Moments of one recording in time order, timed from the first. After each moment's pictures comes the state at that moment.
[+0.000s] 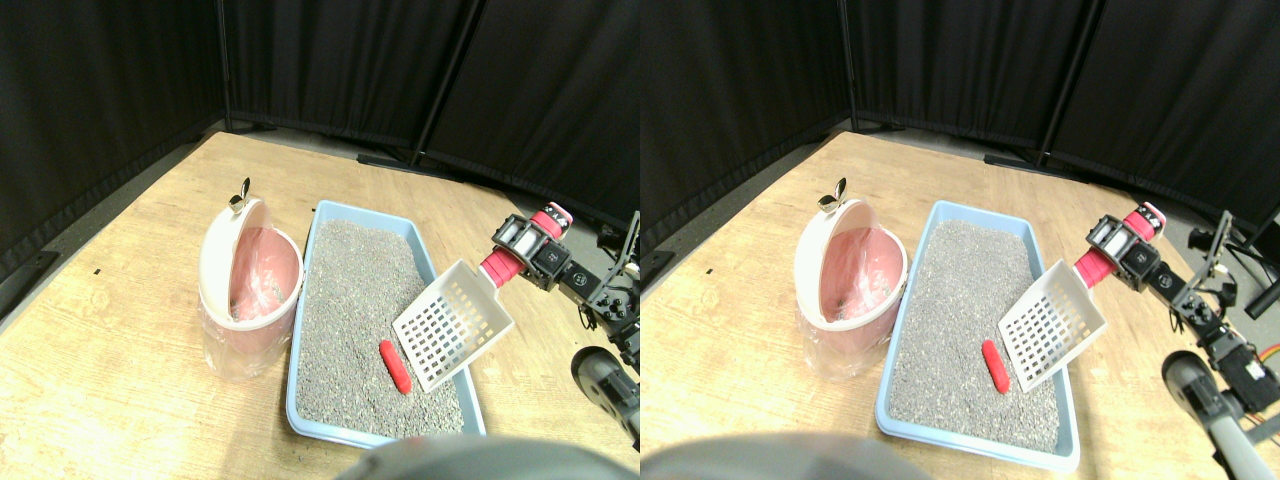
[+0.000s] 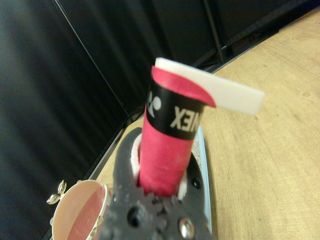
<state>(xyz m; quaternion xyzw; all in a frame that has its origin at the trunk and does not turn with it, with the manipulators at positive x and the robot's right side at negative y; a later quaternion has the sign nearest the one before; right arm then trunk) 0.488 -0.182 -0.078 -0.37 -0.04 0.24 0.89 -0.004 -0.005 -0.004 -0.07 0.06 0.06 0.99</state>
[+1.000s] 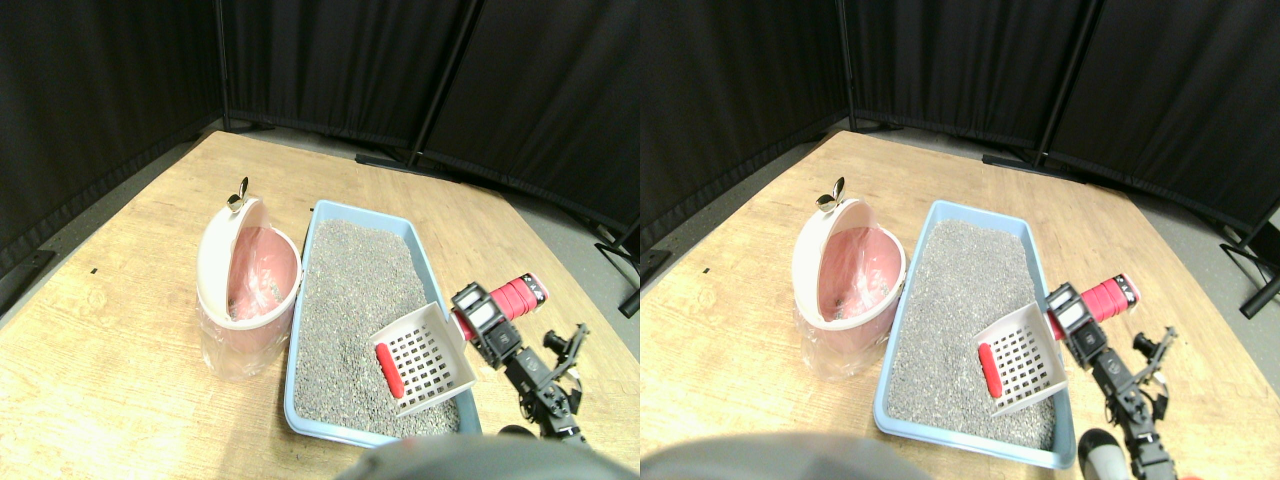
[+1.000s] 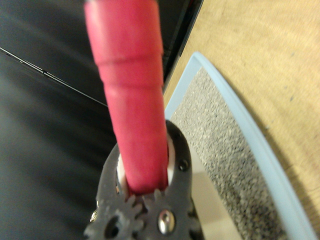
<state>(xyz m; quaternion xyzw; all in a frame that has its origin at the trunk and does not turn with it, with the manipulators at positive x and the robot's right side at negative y) 0.436 -0.119 -0.147 -0.28 -0.03 0.26 0.92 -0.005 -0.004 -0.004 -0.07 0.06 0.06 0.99</state>
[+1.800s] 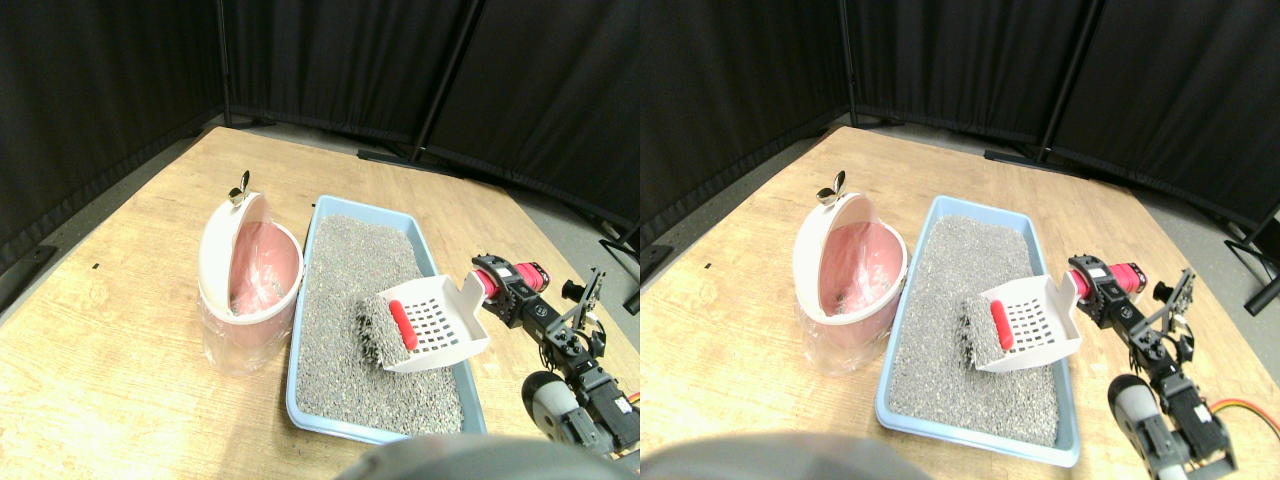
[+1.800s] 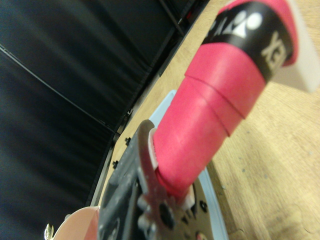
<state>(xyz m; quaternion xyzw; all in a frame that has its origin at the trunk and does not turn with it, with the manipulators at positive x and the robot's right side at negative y) 0.472 -0.171 -0.133 -0.01 0.11 0.15 0.98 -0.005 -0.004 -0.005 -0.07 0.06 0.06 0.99</state>
